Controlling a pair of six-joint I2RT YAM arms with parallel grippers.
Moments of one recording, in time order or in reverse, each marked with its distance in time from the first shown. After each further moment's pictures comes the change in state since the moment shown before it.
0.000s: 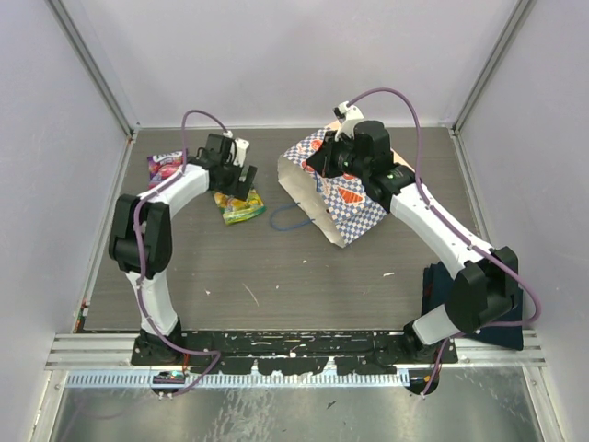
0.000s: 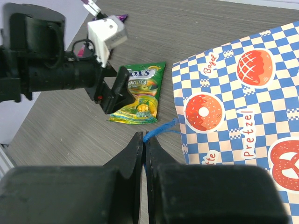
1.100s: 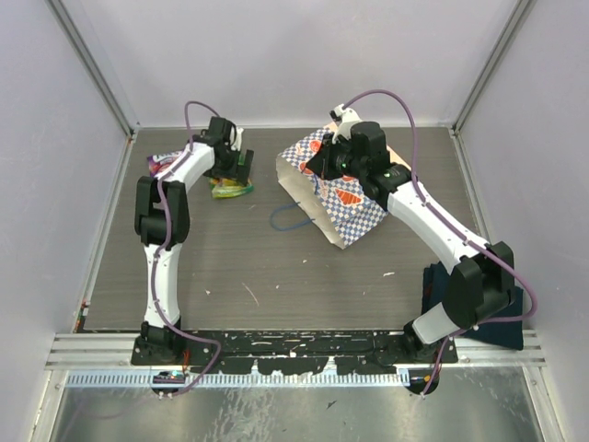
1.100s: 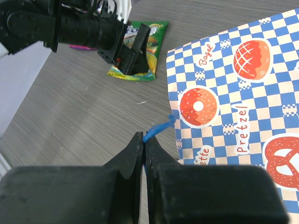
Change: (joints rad) left arm 0.058 0.325 0.439 -0.214 0.005 -0.121; right arm 0.000 0.028 0.002 -0.020 -0.002 -0.024
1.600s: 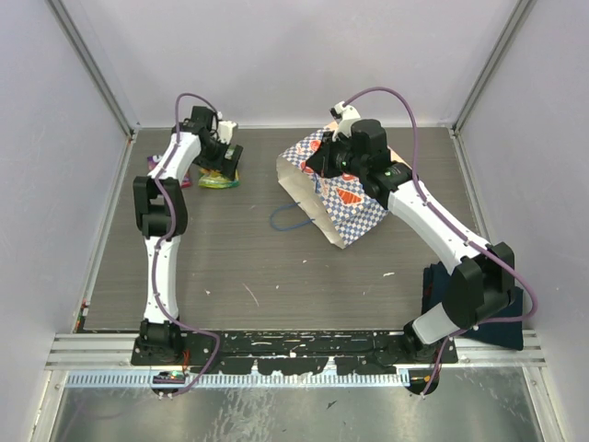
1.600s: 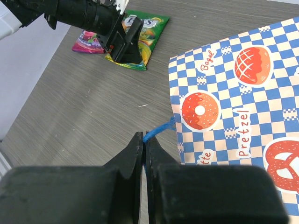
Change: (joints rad) left arm 0.115 0.185 0.344 -0.212 0.169 0.309; right arm 0.000 0.000 0.023 -0.010 0.000 -0.002
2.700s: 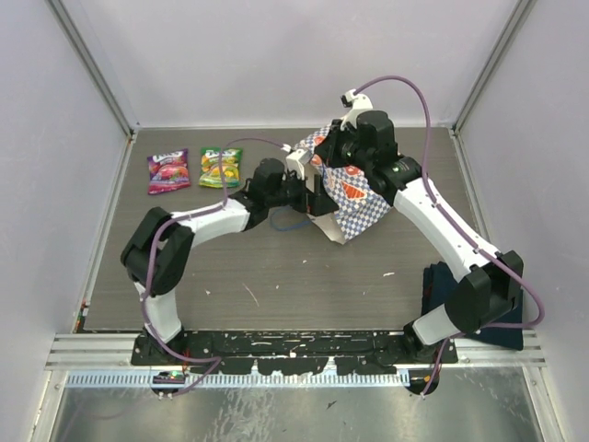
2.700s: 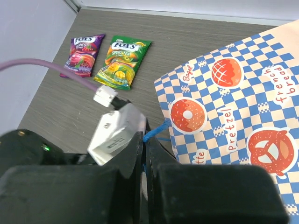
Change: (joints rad) left arm -0.518 -0.632 -1.025 1.139 0.302 -0.751; right arm 0.000 -0.027 0.088 -0.082 0.150 0.026
